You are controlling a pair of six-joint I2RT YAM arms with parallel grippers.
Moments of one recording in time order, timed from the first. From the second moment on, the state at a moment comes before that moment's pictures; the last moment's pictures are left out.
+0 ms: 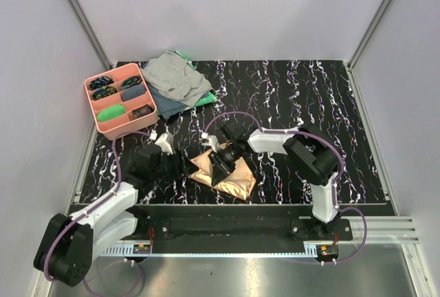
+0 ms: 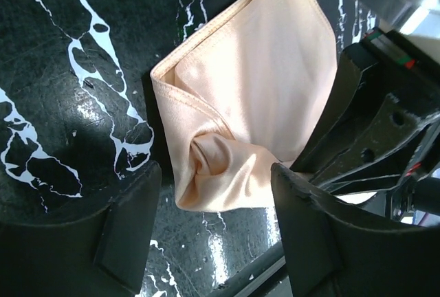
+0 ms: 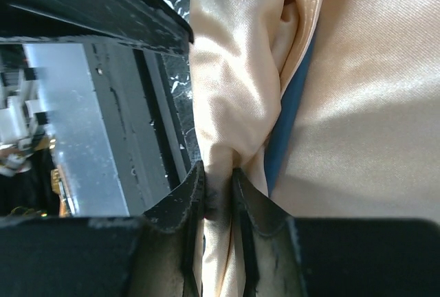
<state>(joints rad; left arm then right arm) -0.39 0.91 0.24 0.03 0.33 -0.64 0.80 1.97 1.15 -0.31 -0.88 0.04</state>
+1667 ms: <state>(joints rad) -0.39 1.29 0.43 -0.07 0.37 -0.62 1.22 1.68 1.00 -0.22 0.12 -0.05</state>
